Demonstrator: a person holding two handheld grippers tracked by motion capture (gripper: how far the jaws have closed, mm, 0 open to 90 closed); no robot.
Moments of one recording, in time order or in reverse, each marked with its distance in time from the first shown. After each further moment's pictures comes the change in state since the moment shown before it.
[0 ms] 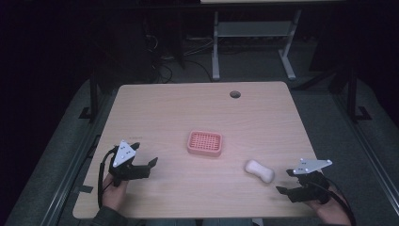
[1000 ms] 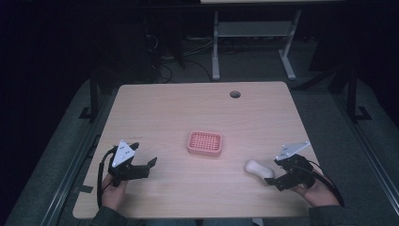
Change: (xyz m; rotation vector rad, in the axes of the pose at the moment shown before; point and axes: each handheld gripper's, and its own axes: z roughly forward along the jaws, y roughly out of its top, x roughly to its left) left arm 0.001 -0.001 -0.001 -0.003 0.002 -0.009; right arm -0.002 0.054 0.018 0.091 0.065 -0.054
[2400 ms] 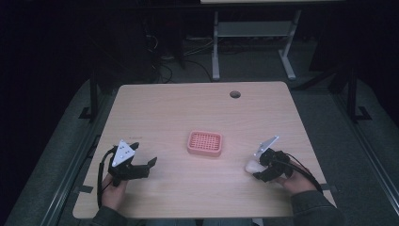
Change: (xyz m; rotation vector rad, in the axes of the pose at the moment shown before) left arm 0.001 -0.001 0.001 0.007 -0.003 0.002; right arm -0.002 0.033 0.051 0.189 0.015 -0.074
